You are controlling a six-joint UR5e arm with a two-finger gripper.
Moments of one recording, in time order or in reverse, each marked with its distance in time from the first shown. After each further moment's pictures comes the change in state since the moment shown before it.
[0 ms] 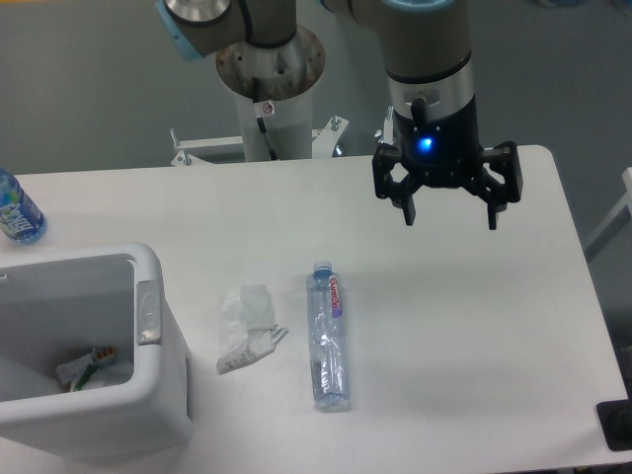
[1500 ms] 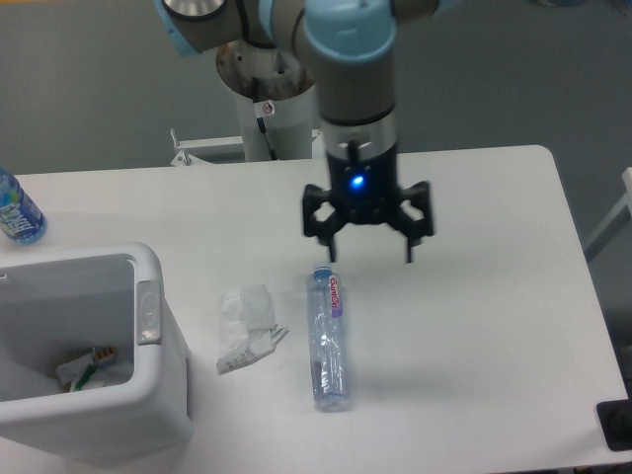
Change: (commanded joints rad) arm -0.176 0.026 -0.313 0.184 -0.130 -0.290
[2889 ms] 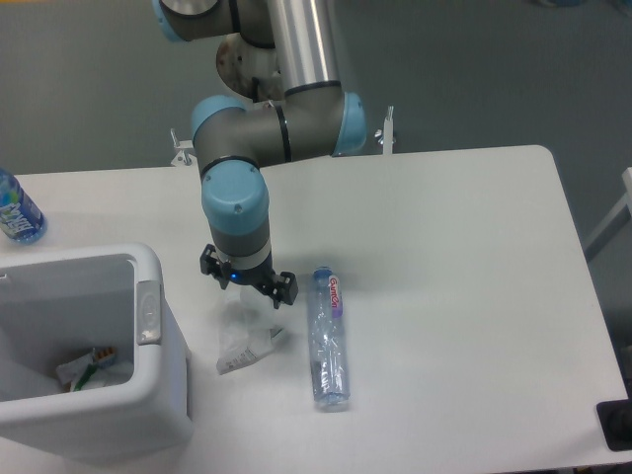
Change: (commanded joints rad) arm -0.144 -0.203 -0.149 0.081 0.055 0.028
